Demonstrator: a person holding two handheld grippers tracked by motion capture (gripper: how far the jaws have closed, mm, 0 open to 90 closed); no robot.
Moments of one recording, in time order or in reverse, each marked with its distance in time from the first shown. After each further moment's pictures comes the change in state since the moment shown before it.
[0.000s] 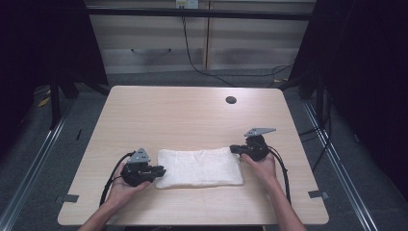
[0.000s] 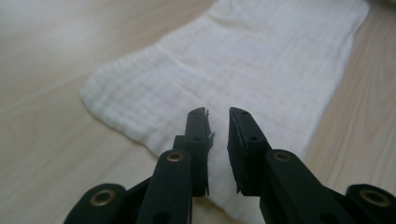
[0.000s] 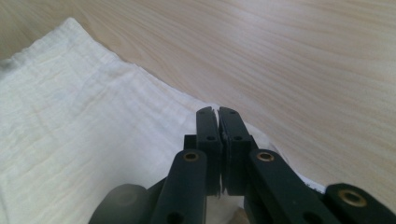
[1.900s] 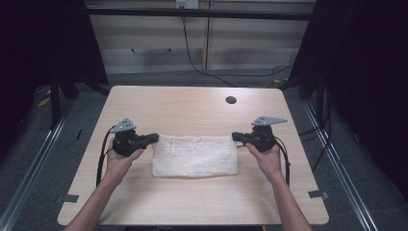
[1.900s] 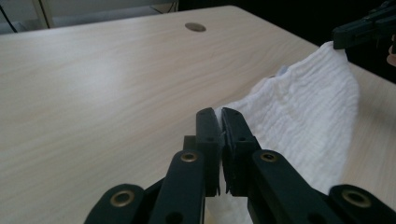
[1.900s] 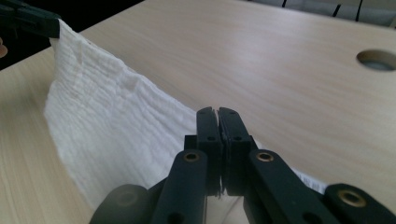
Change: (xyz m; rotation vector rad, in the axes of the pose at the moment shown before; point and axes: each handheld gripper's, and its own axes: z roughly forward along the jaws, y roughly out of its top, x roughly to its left) left arm 0.050 0.055 -0.022 -0.241 0.063 -0.099; right arm 0.008 0.040 -0.038 -0.152 0.010 -0.030
